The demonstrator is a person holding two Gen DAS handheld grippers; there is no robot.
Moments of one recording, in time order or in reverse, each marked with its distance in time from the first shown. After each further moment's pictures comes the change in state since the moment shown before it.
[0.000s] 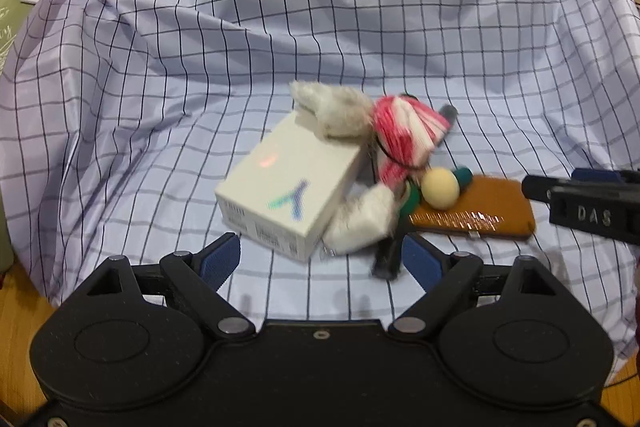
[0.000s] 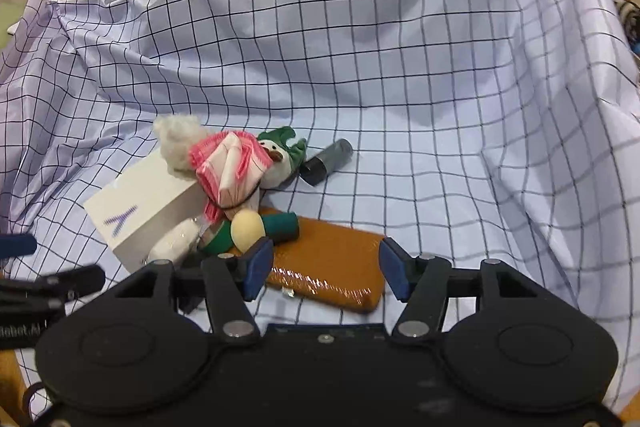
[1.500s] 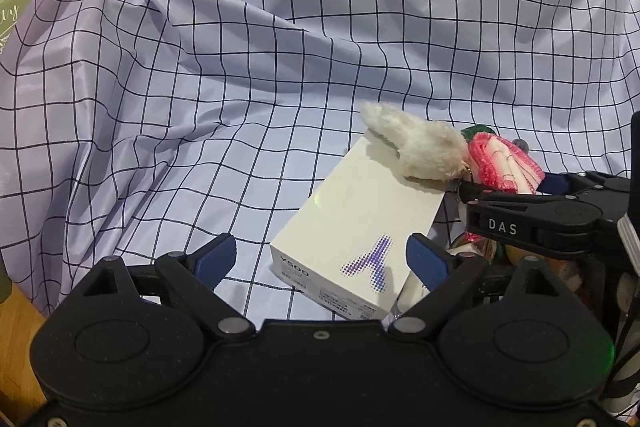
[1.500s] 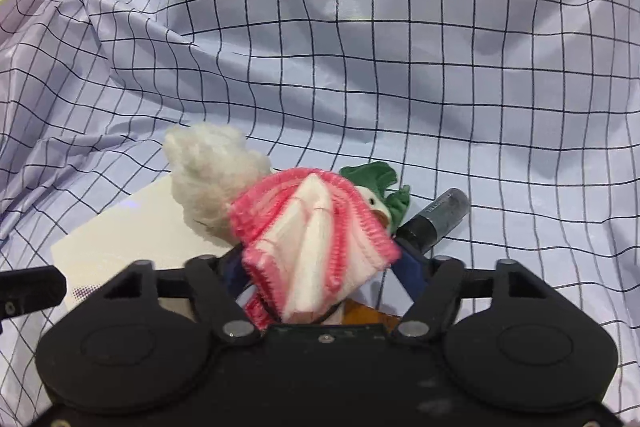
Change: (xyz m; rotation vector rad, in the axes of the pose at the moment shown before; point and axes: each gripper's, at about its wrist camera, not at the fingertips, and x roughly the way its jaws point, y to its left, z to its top) left arm 0.050 0.041 0.029 -0.074 0.010 0.066; right arm 0.125 0.073 0.038 -0.106 -0.031 0.088
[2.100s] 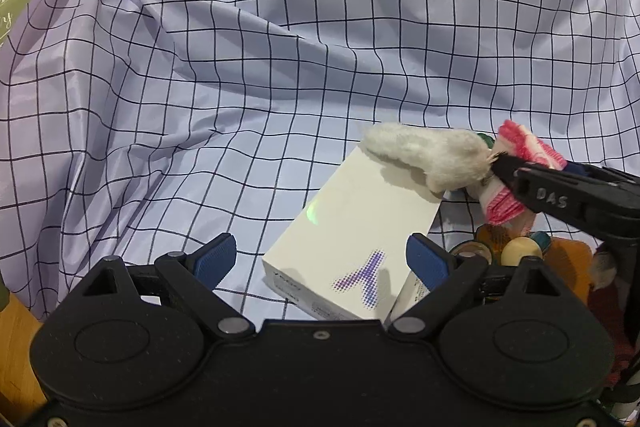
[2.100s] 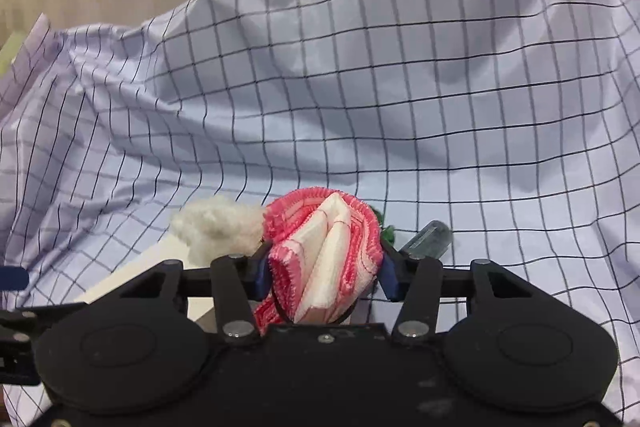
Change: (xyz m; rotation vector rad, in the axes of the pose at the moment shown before) left arm 0.005 -0.001 0.006 -0.001 0.003 -0.008; right arm -0.027 -0.026 0.006 0.130 -0.130 0.022
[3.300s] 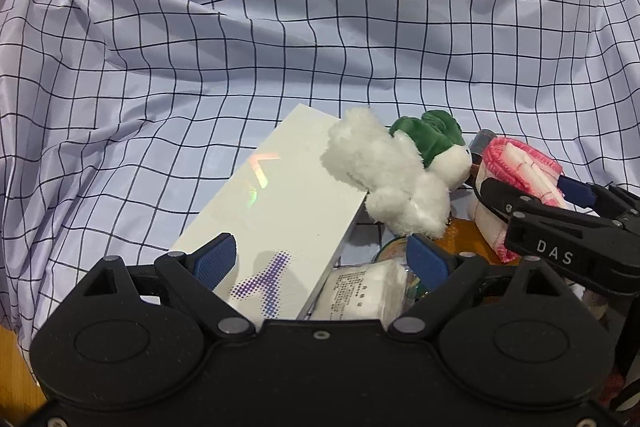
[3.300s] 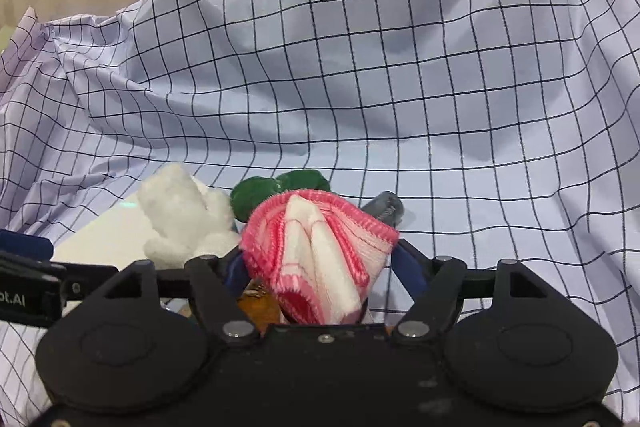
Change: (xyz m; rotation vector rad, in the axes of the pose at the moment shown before) left arm 0.026 -0.050 0.009 0.042 0.090 -0.069; right arm -0.014 -0.045 -0.022 -0.010 0.050 -0.022
